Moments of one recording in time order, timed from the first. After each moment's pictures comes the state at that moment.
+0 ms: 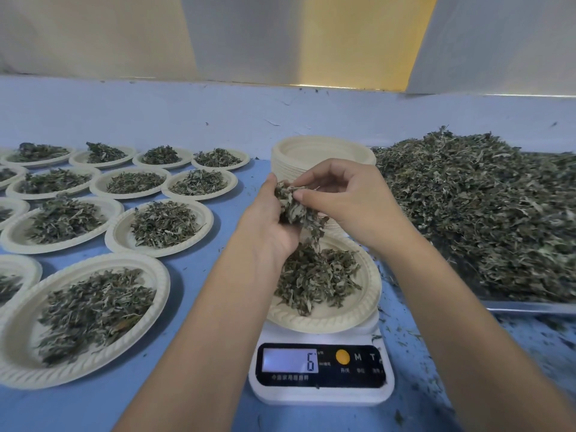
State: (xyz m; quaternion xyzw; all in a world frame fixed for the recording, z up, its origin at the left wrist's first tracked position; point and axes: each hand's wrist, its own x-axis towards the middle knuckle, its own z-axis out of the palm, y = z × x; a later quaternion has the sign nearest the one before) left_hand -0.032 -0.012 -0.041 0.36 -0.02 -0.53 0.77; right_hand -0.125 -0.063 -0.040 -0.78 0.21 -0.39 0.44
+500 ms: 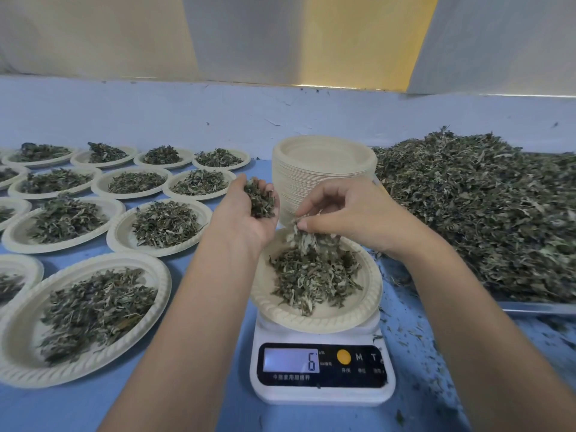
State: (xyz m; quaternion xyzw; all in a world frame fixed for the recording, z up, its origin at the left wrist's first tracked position) left_hand 0.001 -0.013 -0.045 0.31 0.03 -0.45 0.84; right_hand -0.134 -0.071 -0.040 -0.85 0.22 -0.24 0.41
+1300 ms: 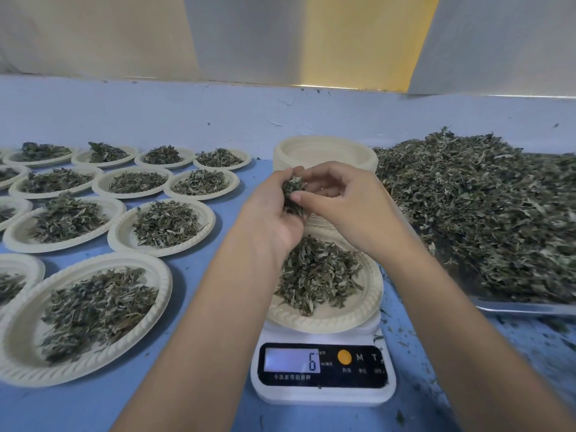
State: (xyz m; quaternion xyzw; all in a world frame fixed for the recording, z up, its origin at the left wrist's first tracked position) left_hand -0.028 -0.018 -0.035 0.34 -0.06 -0.51 0.79; right_hand -0.120 -0.063 -0.046 -0.79 0.23 -0.39 0.40
